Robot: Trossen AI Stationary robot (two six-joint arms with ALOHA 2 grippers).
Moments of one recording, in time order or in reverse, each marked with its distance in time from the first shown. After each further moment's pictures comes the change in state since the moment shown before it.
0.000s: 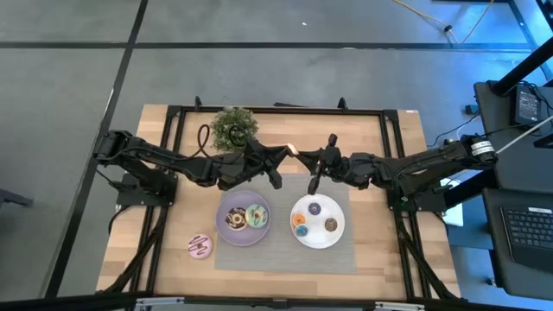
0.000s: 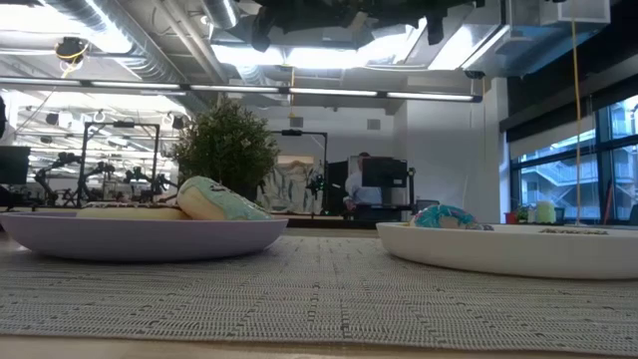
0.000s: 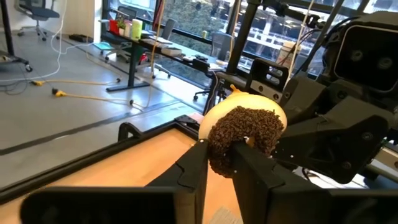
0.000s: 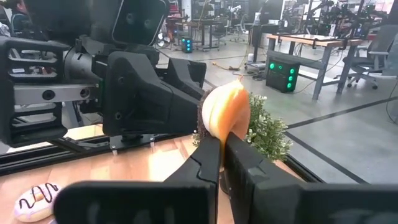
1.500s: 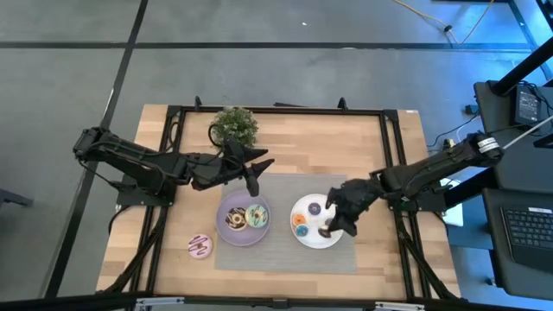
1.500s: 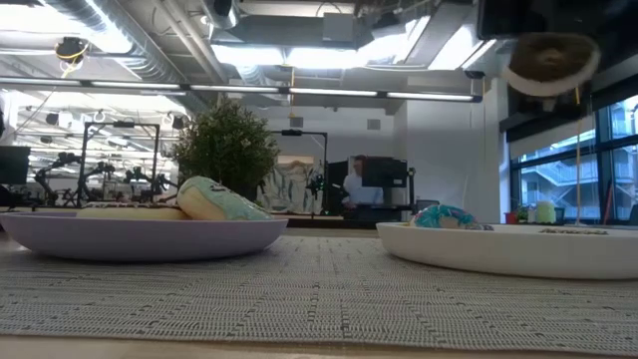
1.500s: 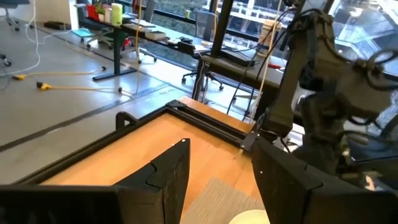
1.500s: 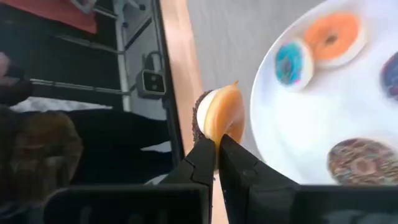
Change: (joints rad) left arm -0.095 -0.234 0.000 -0.330 0.018 -0.017; right arm 0.136 -0.108 -0.104 -0.654 -0.889 0.851
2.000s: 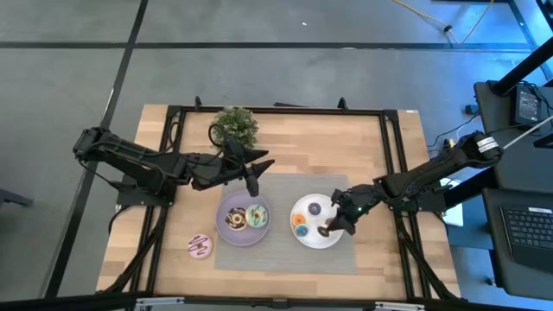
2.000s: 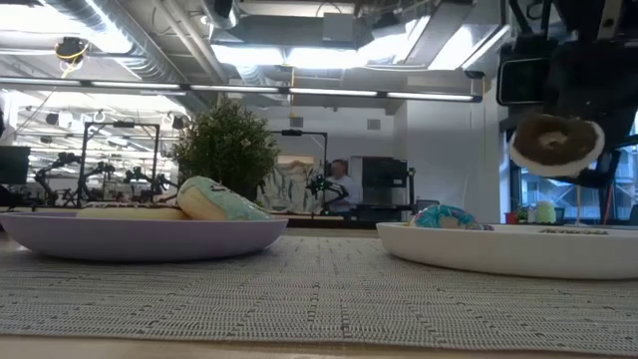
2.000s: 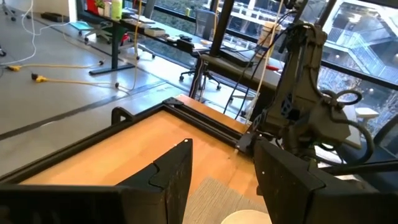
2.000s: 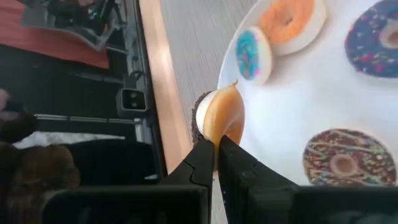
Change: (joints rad) left arm 0.000 0.000 0.000 0.000 0.013 -0.048; right arm 0.031 0.001 -0.320 0.445 0.093 0.150
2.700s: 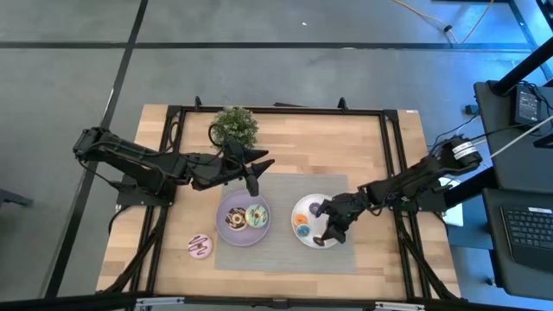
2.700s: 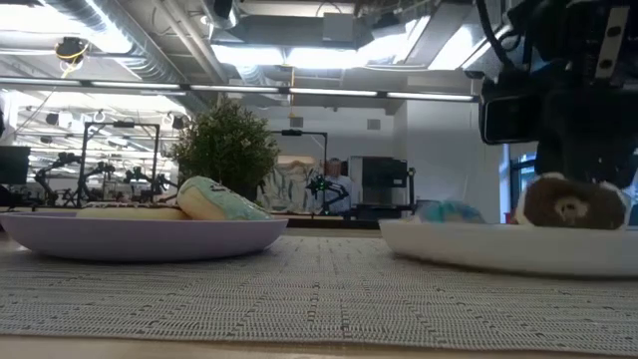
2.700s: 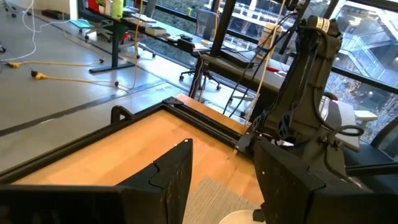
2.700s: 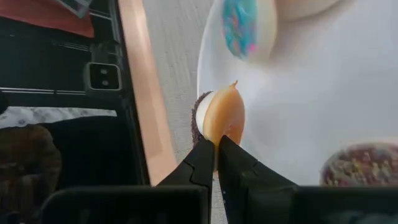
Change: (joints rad) left arm 0.000 0.000 0.000 0.000 -0.002 -0.016; right arm 0.001 0.300 0.061 0.131 -0.104 -0.032
